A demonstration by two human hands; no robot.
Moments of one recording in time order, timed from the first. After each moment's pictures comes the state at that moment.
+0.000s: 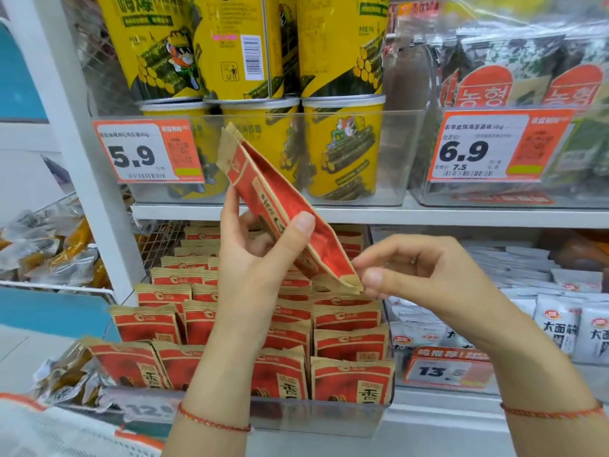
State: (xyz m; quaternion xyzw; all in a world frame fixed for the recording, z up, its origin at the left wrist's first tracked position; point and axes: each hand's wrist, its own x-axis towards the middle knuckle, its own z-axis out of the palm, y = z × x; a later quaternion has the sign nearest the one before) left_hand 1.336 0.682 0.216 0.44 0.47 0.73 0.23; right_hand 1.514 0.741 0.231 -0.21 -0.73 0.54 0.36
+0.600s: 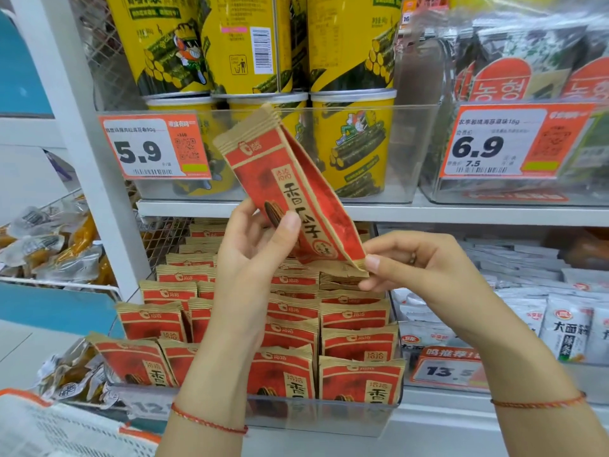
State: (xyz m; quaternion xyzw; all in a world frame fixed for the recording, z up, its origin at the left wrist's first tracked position) left_hand 1.322 0.680 0.210 0.45 0.45 0.72 0.27; right_hand 1.500 0.748 0.222 -0.25 -0.71 0.54 0.38
